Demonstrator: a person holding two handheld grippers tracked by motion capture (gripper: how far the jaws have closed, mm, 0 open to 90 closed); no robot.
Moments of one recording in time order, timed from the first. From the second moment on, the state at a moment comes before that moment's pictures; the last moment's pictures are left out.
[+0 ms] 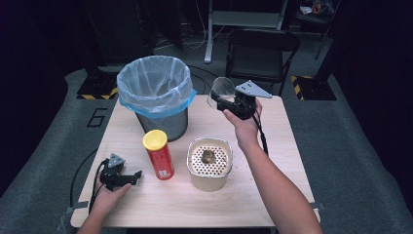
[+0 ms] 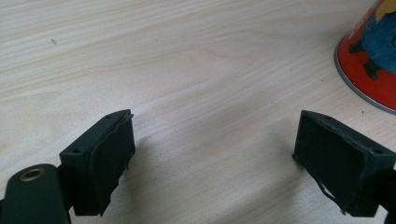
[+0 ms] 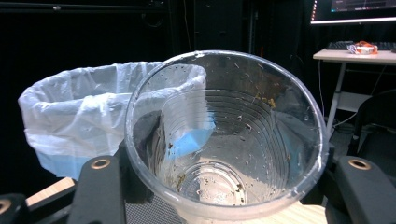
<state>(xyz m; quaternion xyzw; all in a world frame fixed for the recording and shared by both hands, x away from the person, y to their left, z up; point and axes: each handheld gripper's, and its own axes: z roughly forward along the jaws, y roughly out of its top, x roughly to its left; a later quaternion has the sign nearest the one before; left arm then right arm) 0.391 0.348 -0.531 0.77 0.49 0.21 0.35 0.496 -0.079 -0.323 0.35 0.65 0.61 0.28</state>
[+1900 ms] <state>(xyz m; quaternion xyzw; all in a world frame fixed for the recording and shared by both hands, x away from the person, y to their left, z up) 0.391 0.347 -0.530 0.77 0.50 0.21 0.34 0.547 0.105 -0.245 0.30 0.75 0.56 0.20</state>
